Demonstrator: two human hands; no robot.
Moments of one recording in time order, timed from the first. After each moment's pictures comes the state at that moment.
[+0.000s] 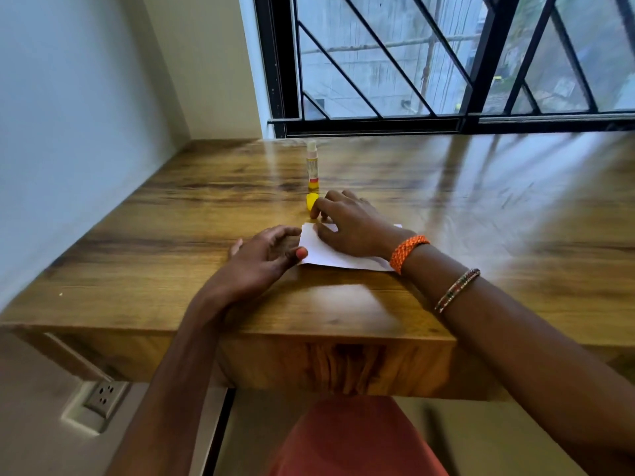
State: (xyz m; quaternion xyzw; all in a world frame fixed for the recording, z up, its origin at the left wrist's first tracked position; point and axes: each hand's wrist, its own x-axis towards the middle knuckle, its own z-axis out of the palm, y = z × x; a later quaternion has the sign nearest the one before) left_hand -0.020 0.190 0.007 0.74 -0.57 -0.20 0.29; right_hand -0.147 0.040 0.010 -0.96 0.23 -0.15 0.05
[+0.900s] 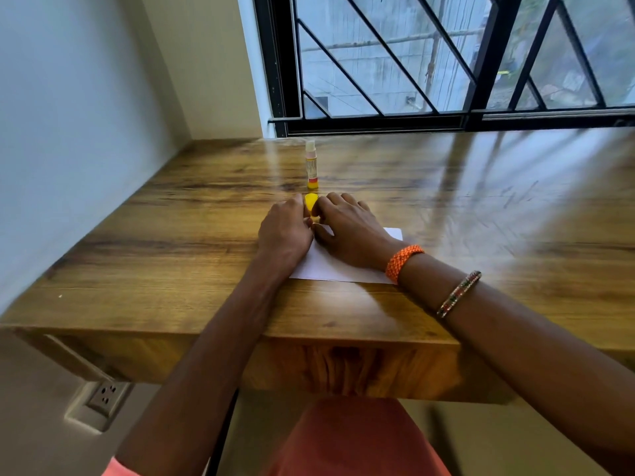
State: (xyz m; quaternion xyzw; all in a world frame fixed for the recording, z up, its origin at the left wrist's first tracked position) left_hand -0.047 0.118 0.014 0.82 -0.49 0.01 0.28; right_hand -0.145 0.045 0.000 -0.95 0.26 -0.20 0.04
